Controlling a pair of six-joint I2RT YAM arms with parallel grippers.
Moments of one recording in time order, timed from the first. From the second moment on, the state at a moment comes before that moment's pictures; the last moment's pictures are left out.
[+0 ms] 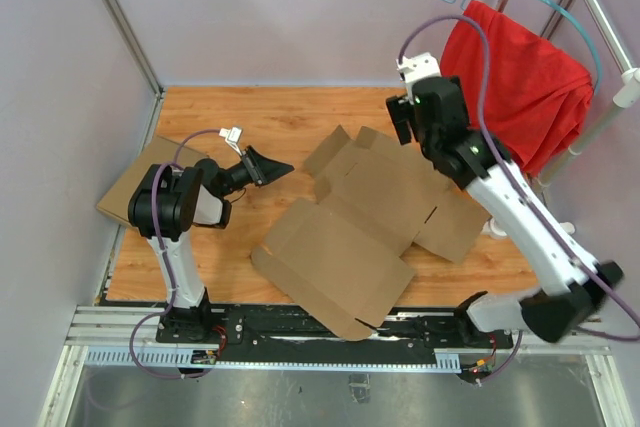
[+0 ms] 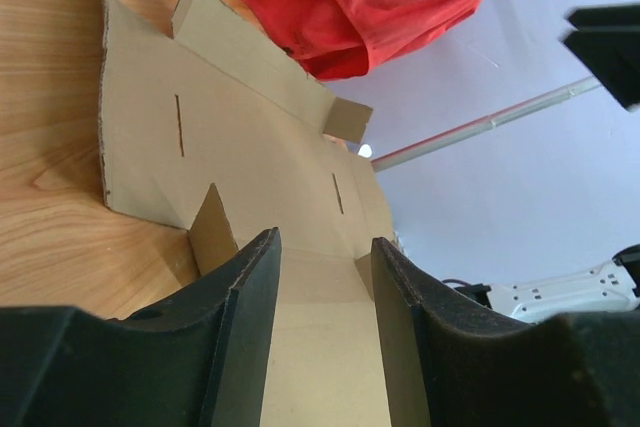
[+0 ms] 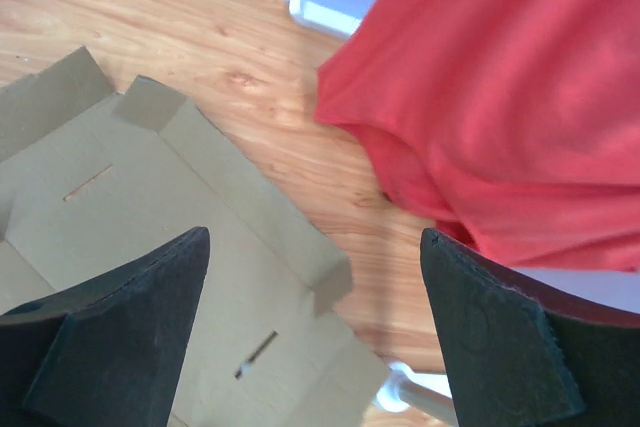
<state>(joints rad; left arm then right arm) -0.09 1.96 0.59 1.53 0.93 -1.18 0.62 1.26 1.46 -0.65 0.65 -0.16</state>
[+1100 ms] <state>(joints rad) -0.09 1.61 0.75 0.58 0.69 -0.68 0.28 2.12 1.85 -0.77 0.10 -0.28</state>
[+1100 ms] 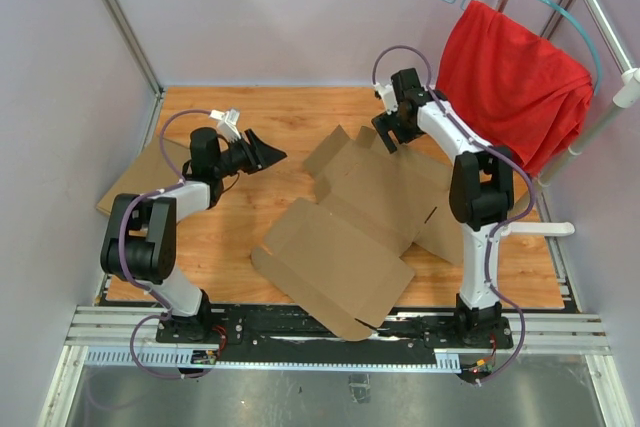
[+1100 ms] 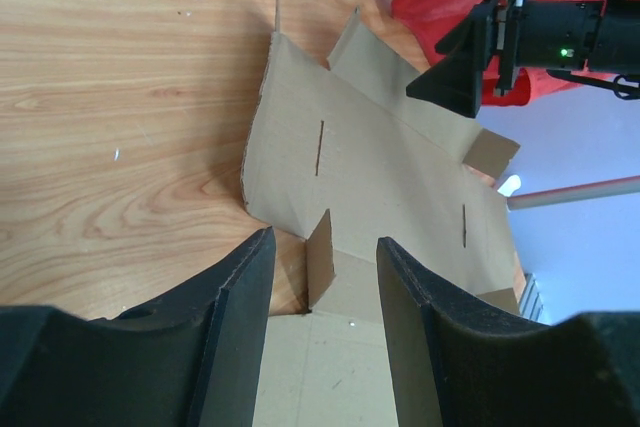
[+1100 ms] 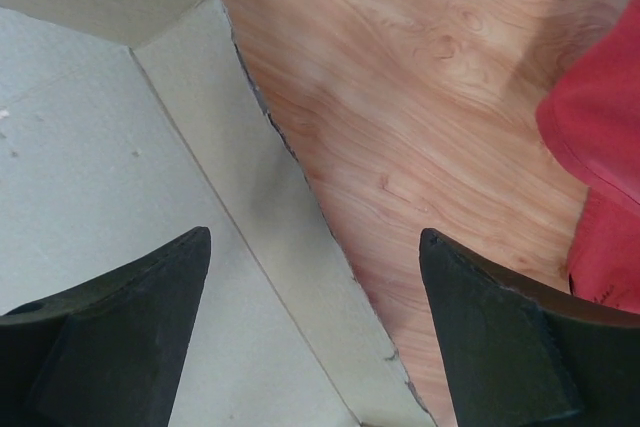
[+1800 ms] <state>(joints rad) -0.09 1.65 0.75 0.57 0.69 -0.68 0.23 2.19 1.89 -0.86 0.03 -0.33</state>
